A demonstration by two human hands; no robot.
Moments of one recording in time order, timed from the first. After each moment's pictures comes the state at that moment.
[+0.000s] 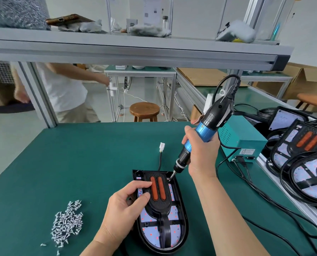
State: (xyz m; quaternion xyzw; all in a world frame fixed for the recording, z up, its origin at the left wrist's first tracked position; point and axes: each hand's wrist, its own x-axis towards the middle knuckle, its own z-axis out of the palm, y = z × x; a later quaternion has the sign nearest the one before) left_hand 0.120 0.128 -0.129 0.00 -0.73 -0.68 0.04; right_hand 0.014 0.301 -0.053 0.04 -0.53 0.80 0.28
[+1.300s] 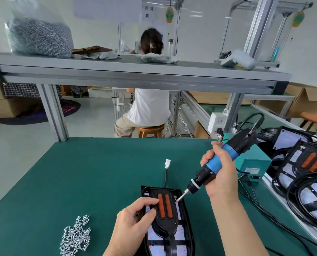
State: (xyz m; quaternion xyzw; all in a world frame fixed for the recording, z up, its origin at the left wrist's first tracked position) left_hand 0.114 0.122 -0.139 -0.02 -0.77 -0.64 0.05; right_hand 0.016 0.334 -0.052 0.01 -0.38 0.91 0.16
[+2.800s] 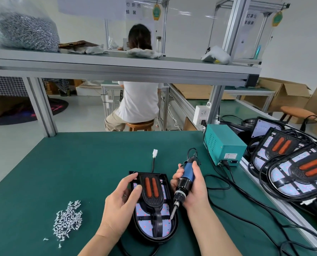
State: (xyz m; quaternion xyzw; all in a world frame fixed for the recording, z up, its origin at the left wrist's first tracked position) left_hand 0.122 0.131 -0.137 0.00 -0.77 -0.63 0.13; right_hand 0.043 0.332 -0.132 -0.14 -0.22 0.96 -0.09
